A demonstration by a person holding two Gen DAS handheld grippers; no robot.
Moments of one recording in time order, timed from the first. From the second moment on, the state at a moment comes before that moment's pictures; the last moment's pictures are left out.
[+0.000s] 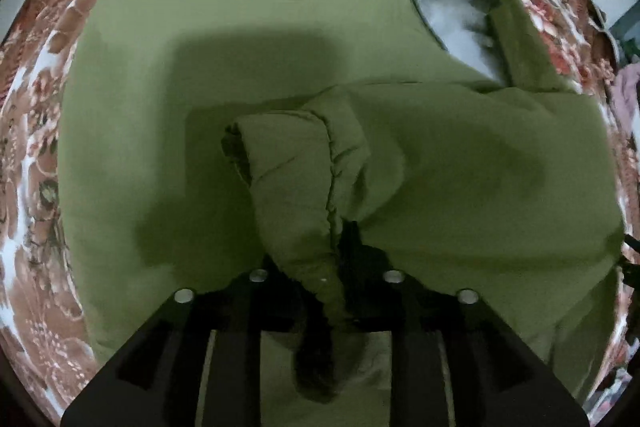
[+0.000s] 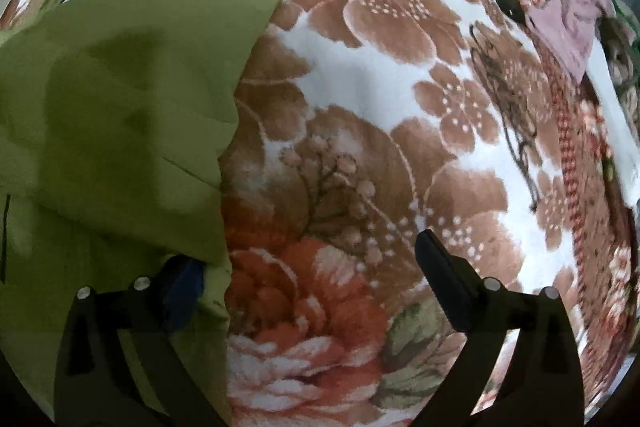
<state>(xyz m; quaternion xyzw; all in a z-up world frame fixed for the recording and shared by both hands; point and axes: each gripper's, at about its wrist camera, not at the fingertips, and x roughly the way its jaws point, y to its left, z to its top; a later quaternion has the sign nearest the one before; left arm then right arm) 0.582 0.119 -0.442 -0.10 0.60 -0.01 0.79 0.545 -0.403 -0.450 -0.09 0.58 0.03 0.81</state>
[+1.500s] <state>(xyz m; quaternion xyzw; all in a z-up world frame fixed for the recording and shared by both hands) 0.660 0.134 -0.346 0.00 0.54 -0.07 0.84 0.740 -0.271 -0.359 -0.05 0.51 0.07 0.86</state>
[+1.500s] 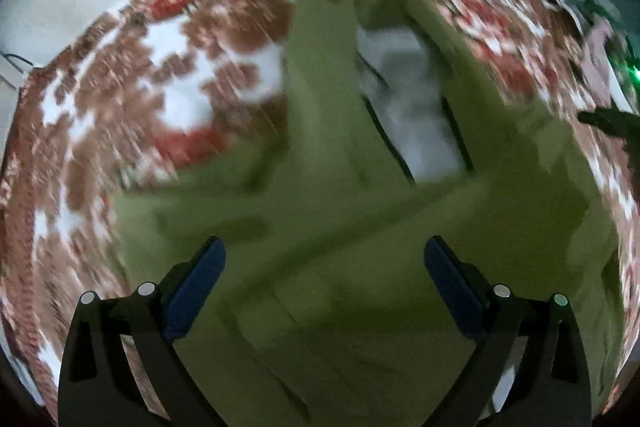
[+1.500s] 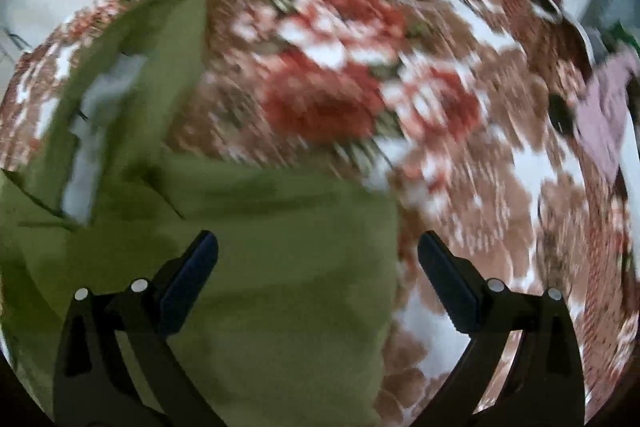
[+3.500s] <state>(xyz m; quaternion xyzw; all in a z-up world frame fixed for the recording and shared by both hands) 0.665 0.093 -0.251 0.00 0.48 -0.22 0.85 0.661 -0.126 -0.267 -0.16 0.45 0.38 0.79</state>
